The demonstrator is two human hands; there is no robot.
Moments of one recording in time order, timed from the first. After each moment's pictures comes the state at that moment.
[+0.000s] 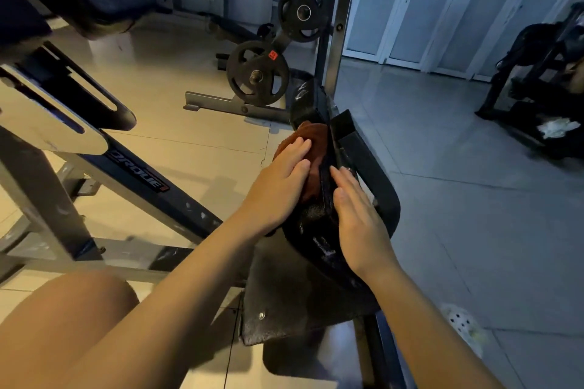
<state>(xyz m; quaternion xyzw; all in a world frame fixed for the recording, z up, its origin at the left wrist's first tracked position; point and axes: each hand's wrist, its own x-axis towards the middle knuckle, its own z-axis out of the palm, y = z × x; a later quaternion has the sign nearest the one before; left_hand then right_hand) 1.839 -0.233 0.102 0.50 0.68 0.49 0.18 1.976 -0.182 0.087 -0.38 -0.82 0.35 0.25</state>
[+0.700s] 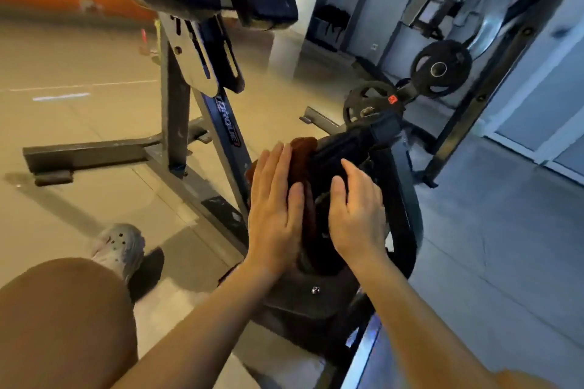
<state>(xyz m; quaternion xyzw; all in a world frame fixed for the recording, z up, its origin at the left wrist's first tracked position) 1.964 -0.225 0.030 0.22 0.71 0.62 -0.26 2.007 -0.122 0.081 -0.14 -0.92 0.24 0.26</state>
